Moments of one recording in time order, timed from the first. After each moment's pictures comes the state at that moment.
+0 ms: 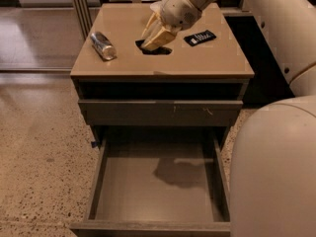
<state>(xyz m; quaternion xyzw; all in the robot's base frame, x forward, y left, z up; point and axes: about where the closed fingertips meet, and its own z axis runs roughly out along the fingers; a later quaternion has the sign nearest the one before) 0.652 0.010 0.944 -0.77 0.52 0.18 0.32</state>
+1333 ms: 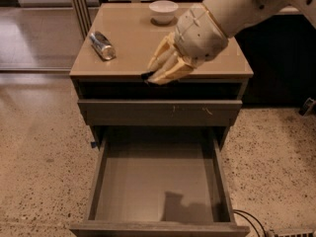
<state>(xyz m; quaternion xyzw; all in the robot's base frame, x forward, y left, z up) 0.501 -0.003 0.952 -0.81 0.44 0.22 0.33</state>
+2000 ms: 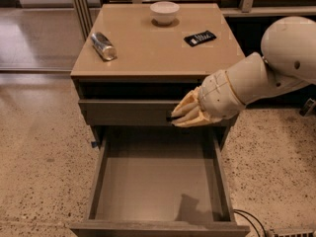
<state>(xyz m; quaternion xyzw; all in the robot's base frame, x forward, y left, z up) 0.478 -0.057 0.843 -0.76 0.52 0.18 0.34</state>
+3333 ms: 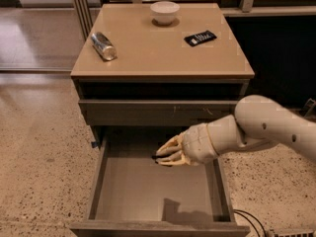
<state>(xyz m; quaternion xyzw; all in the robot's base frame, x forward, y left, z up) 0.450 -0.022 0.720 -0.73 0.50 0.26 0.40</state>
